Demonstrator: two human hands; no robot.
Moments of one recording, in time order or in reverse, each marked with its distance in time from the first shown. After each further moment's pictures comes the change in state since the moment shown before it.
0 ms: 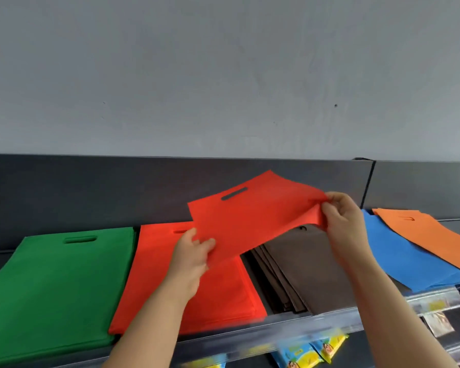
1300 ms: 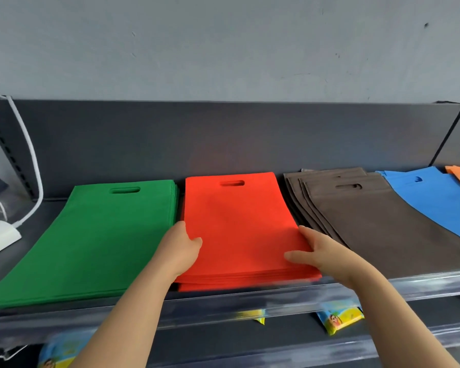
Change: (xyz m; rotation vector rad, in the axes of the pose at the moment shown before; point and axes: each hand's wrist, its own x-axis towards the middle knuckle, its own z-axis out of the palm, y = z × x) left_hand -0.021 -0.007 -0.115 1.010 0.117 -0.079; right_hand -0.091 0.067 0.078 -0.235 -0.913 0.479
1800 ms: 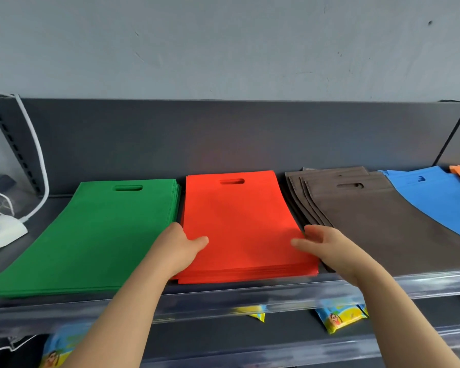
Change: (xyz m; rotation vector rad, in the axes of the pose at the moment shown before) left_hand -0.012 0.002 -0.008 0.112 -0.005 -0.059; right_hand -0.001 0.003 -0.007 -0.030 0.174 0.040
